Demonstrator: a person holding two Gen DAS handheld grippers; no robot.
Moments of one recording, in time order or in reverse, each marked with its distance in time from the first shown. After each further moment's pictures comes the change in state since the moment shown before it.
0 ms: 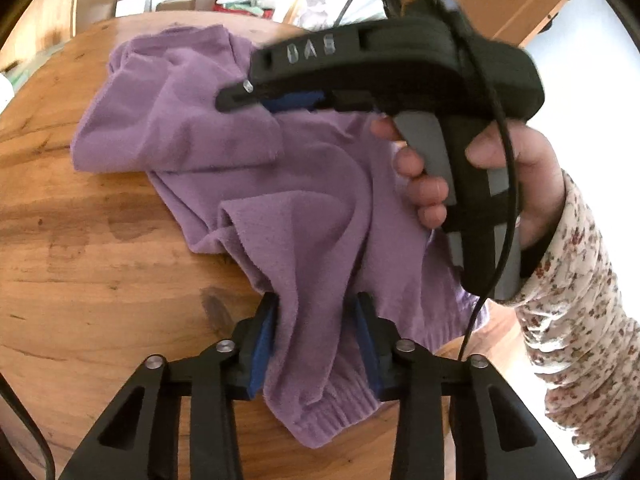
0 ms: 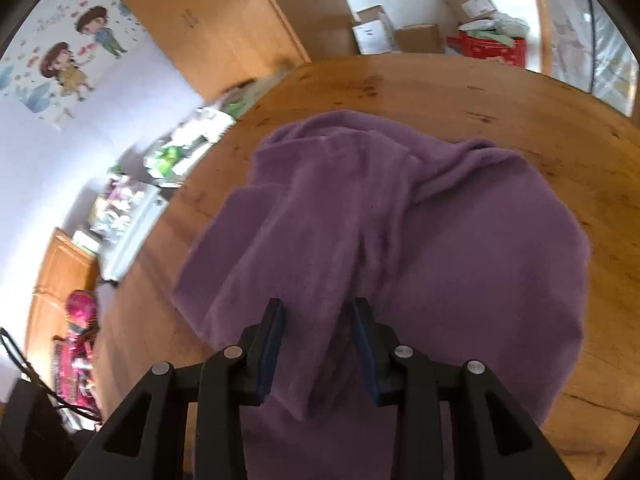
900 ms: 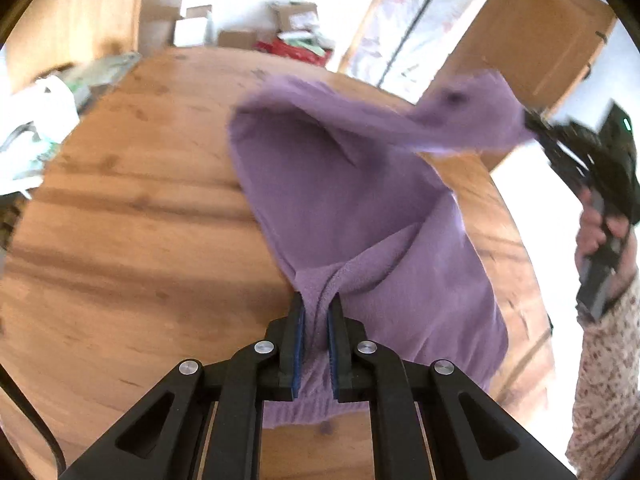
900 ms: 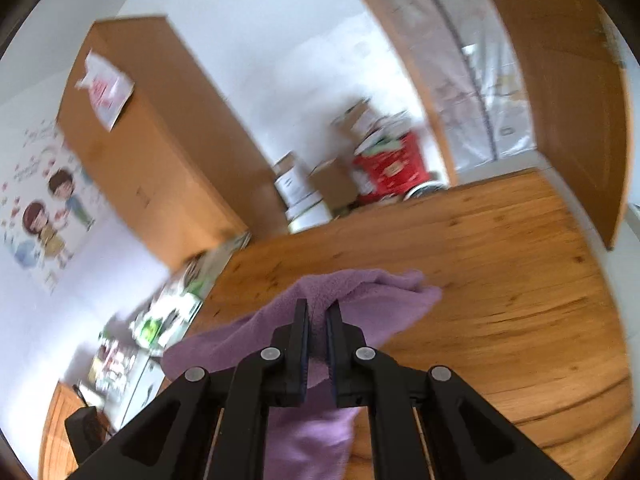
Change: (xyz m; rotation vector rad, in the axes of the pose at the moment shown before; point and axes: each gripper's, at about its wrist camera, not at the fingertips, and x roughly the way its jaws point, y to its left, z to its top) left arm -0.053 0.044 0.027 -0.098 -0.163 0.160; right arm -0.196 -0.091 0.003 0.296 -0.564 -0.151
